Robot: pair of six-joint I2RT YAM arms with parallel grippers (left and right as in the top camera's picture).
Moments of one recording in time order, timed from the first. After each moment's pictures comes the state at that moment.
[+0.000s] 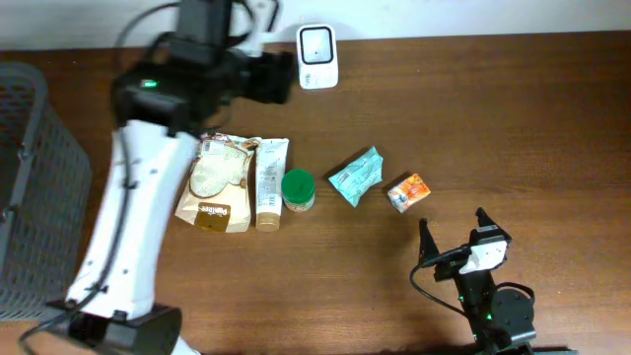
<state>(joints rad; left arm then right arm) -0.28 1.76 2.07 -1.04 0.18 0.01 0.19 0.01 0.01 -0.08 0.02 0.03</state>
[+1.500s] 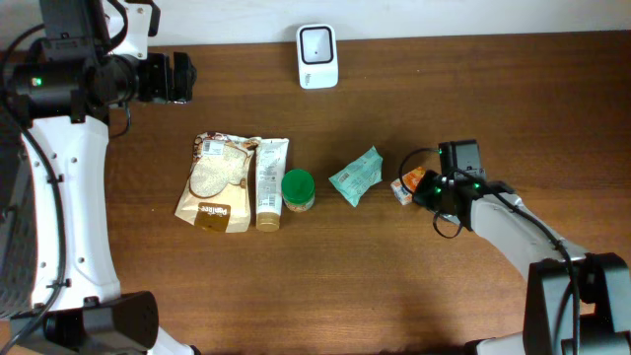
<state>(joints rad) 0.07 1.77 2.07 -1.15 0.21 0.14 0.09 1.61 0.82 -0.34 -0.05 0.65</state>
